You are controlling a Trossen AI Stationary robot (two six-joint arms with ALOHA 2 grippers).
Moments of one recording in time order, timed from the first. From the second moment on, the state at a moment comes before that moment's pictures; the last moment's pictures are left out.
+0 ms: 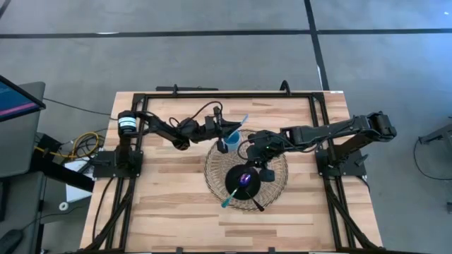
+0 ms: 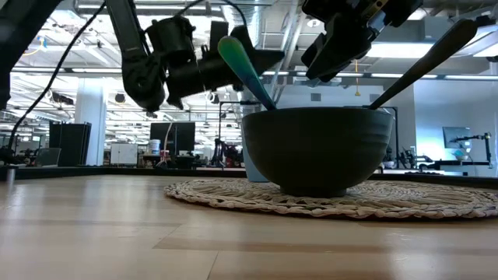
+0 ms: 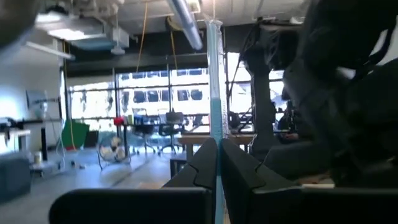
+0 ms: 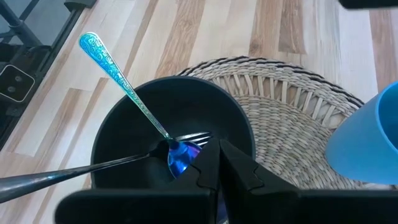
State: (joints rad) left arm 0.17 1.83 0.79 1.57 0.08 0.06; right arm 0.07 1.42 0.98 -0.36 -0.18 -0.06
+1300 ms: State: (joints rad) left arm 0.17 1.50 0.79 0.80 0.11 0.06; right arm 0.07 1.42 0.98 -0.35 -0.18 -0.06
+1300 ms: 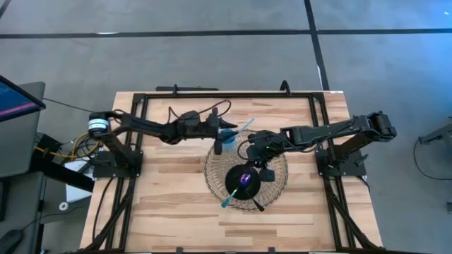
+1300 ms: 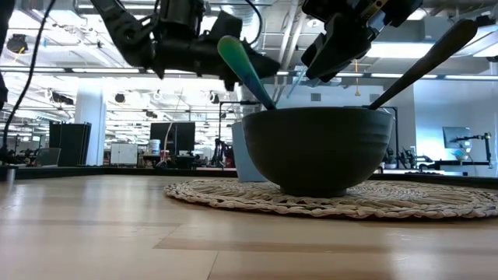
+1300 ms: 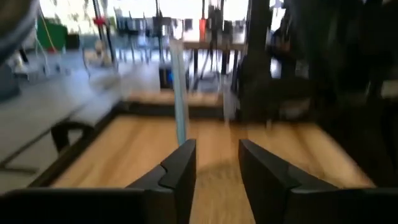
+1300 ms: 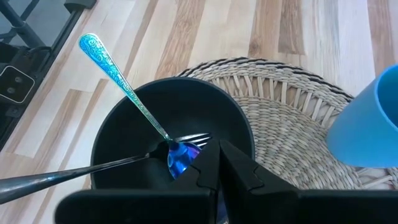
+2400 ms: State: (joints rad) left arm 0.16 0.72 0.67 -0.12 0.10 0.13; right arm 0.07 1.42 0.98 -0.36 -0.18 -0.06
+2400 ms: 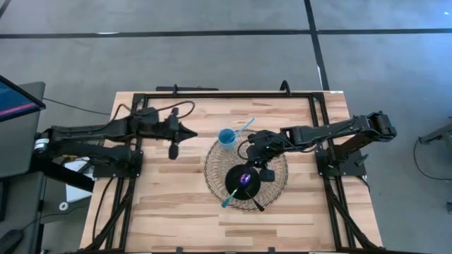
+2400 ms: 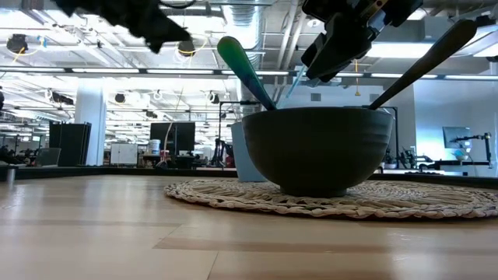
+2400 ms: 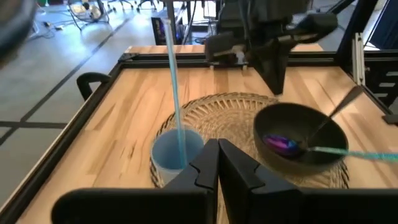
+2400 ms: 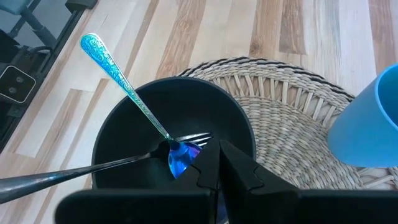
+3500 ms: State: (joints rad) left arm 0.16 0.02 0.01 0.17 -0.03 0.06; right arm 0.07 1.42 0.98 -0.29 -0.18 -0.05
